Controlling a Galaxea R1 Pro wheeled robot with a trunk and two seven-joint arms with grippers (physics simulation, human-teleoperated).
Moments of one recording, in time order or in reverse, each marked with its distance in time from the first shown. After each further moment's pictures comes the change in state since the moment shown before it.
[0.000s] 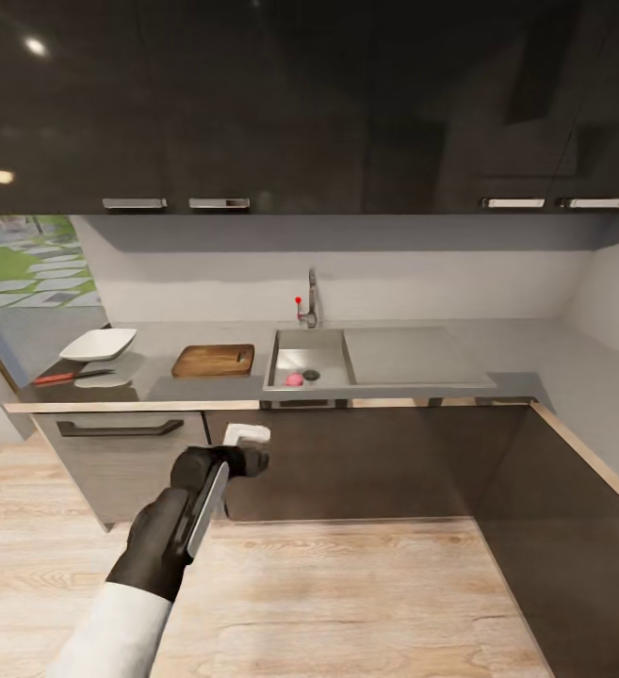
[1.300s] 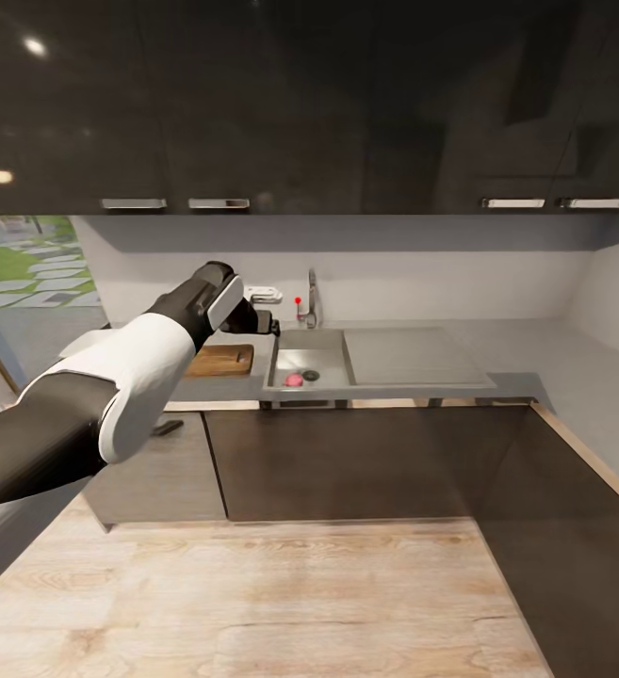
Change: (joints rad) left arm -0.992 -0.037 0.002 0.990 0.178 0.003 -0.002; right arm 0.000 0.003 -0.001 0.003 -0.001 -0.001 0.000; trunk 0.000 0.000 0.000
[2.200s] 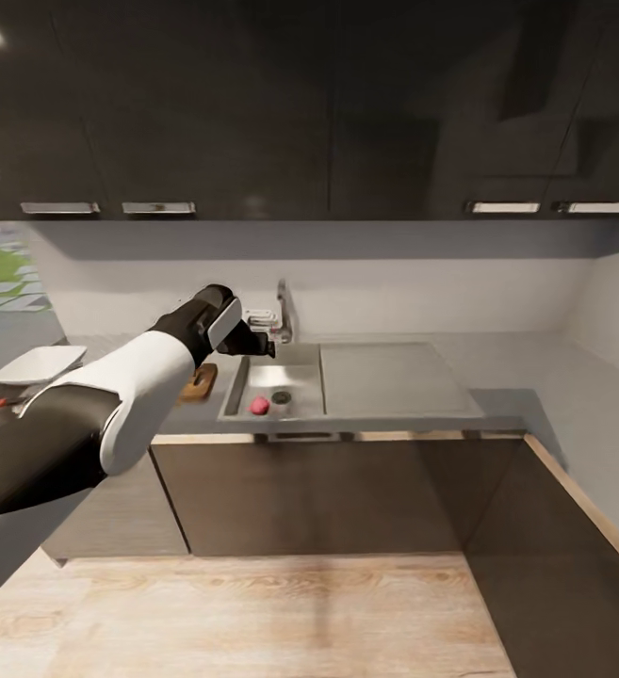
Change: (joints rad) left arm 0.048 0.011 0.001 0.047 -0.004 -0.008 -0.001; right arm 0.000 0.000 -0.001 0.000 0.000 -0.001 0.000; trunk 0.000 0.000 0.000
